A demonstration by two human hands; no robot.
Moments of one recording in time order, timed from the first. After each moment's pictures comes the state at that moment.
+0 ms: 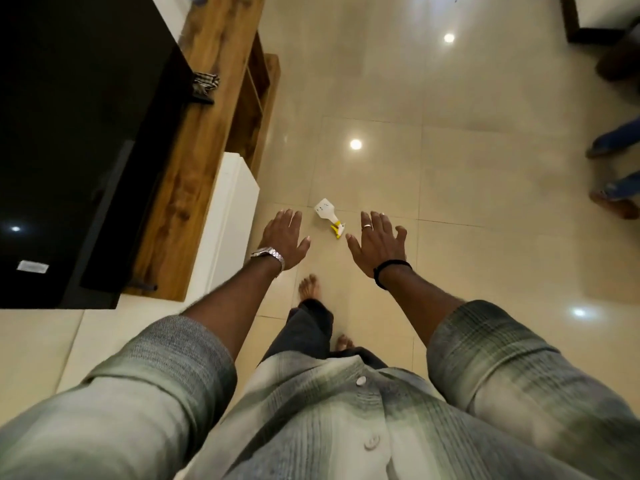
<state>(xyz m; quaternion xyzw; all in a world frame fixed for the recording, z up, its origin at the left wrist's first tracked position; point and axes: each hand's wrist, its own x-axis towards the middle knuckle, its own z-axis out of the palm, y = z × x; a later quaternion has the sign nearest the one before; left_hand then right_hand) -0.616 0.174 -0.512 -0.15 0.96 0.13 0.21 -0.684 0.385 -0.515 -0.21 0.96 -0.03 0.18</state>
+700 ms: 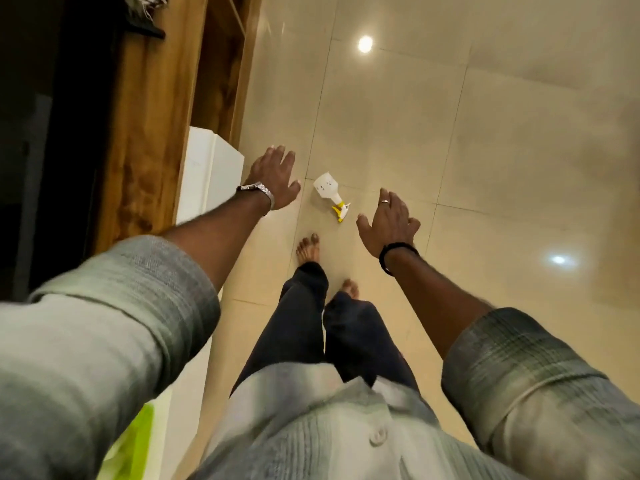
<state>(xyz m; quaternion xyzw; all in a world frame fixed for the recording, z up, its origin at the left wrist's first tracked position) -0.901 0.002 -0.647 -0.13 0.94 0.13 0.30 -0.918 0.256 -0.626 -0.07 0.94 -0.07 0.31</state>
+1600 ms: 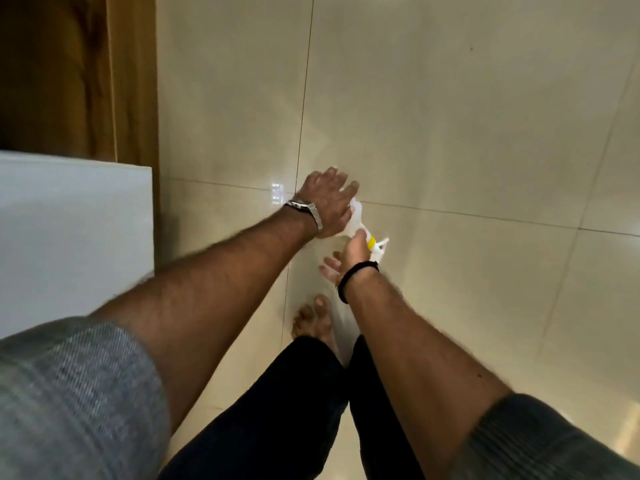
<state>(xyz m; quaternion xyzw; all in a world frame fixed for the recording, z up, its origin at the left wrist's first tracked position) -1.036 0.038 -1.175 0.09 0.92 0.06 0.39 -0.988 0.139 -1.178 0.57 0.48 -0.50 0.43</state>
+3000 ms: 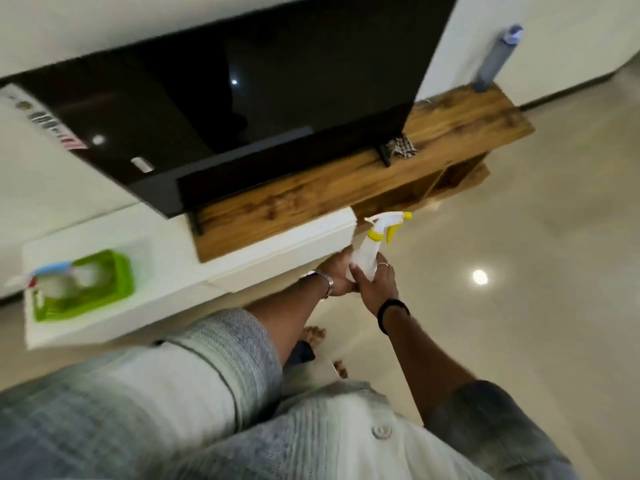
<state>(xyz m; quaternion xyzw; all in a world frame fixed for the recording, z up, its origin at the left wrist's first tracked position) -0.820 0.039 -0.503 -0.51 0.71 0.48 0.05 -0.936 0.103 -0.511 -0.37 0.77 -0.27 0.45</state>
